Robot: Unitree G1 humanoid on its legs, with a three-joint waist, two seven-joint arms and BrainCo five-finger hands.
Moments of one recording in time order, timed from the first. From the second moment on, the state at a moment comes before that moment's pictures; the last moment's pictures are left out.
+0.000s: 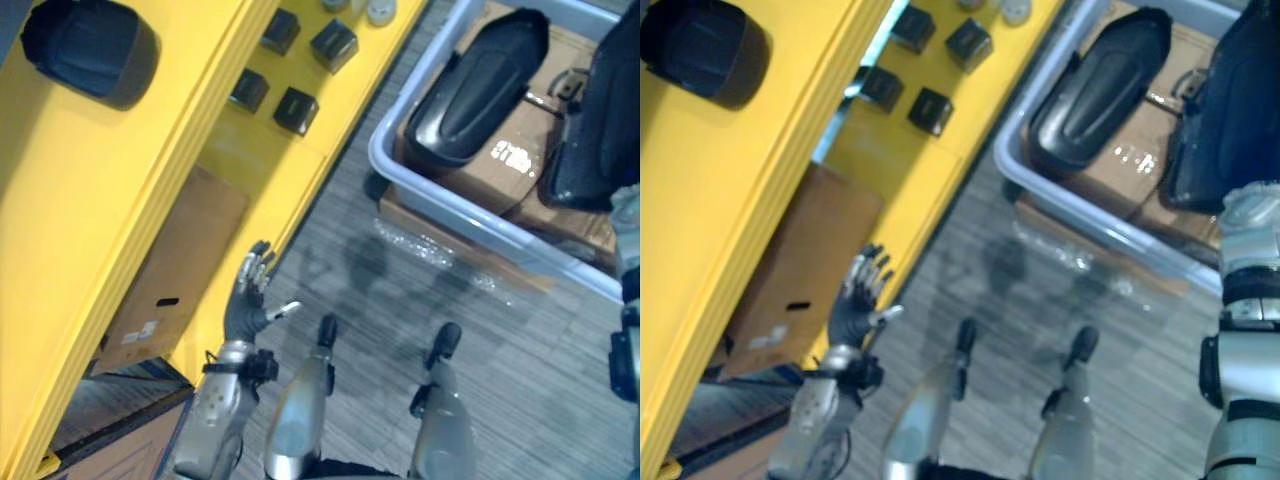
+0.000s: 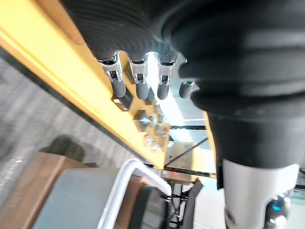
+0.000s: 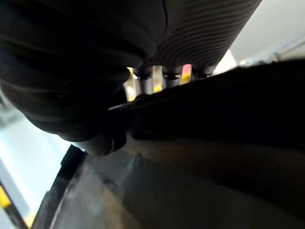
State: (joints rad) left arm 0.17 0.21 -0.22 -0.33 -0.34 -0.17 0.14; right arm -0.96 -0.84 0.07 0.93 -0.20 0.09 -0.74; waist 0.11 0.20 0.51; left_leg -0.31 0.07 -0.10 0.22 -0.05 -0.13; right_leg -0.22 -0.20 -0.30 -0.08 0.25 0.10
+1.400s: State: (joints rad) left arm -0.37 0.14 -0.34 0.19 -0.40 0.00 0.35; right arm -0.54 -0.26 0.28 0.16 -0.49 -0.14 -0.87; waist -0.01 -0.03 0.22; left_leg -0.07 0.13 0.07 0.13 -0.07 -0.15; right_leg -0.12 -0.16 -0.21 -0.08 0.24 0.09
